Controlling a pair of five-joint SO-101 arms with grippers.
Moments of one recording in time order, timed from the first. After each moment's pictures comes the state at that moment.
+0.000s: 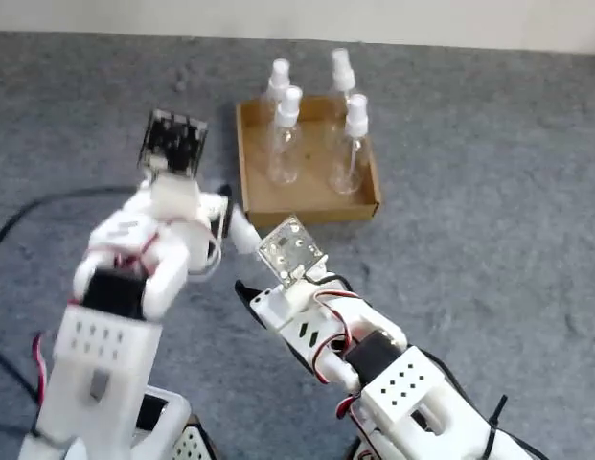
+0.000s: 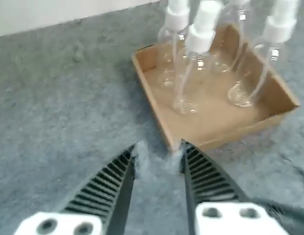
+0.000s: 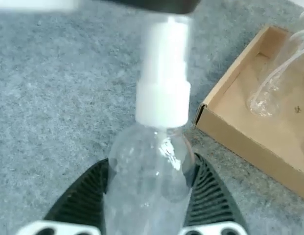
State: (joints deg) left arm 10.0 -51.2 43.9 53.1 1.9; right arm -44.0 -58.9 71.4 24.6 4.7
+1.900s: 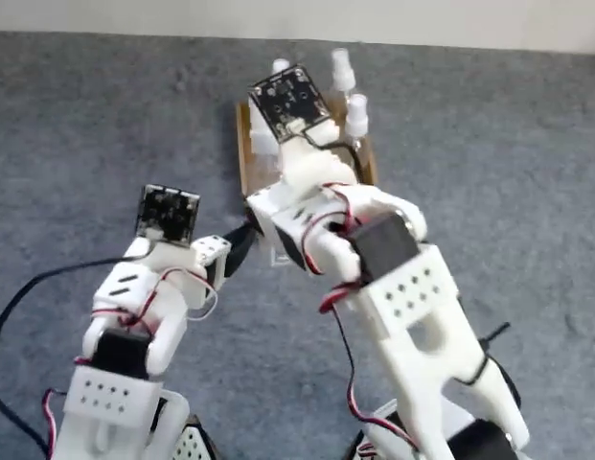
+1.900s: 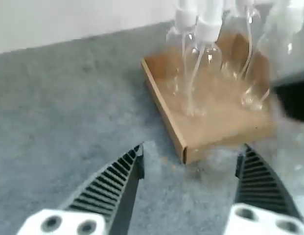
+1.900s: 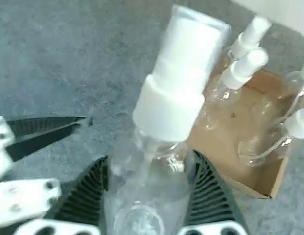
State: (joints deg) left arm 6.6 -72.7 70.3 37.8 1.4; right arm -36.9 -29.9 5.4 69.7 2.4
